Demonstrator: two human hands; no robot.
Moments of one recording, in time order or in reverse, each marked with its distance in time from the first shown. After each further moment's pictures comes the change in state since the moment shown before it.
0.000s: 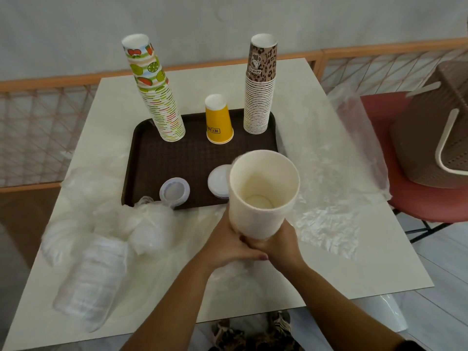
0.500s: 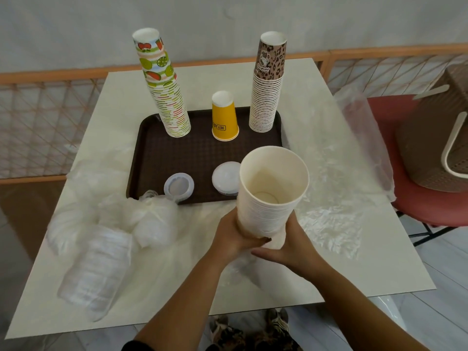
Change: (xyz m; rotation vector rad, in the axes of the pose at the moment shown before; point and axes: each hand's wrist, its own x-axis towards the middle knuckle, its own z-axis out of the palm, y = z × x) left_hand 0.000 0.004 0.015 0.028 0.200 -0.120; right_hand -0.012 -0.024 -0.040 0.231 -0.277 -0.119
